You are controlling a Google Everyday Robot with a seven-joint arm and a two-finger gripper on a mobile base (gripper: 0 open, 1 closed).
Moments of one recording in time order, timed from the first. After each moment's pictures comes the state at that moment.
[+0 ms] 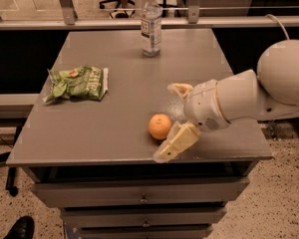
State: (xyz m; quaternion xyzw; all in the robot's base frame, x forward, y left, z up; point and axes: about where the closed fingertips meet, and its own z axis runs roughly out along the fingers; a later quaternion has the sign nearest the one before) arm 0.461 -0.038 0.856 -0.58 0.69 0.23 0.38
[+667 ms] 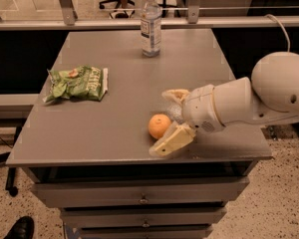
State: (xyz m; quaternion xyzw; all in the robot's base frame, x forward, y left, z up) arm 0.472 -0.034 0.839 -0.57 0.68 0.24 0.39
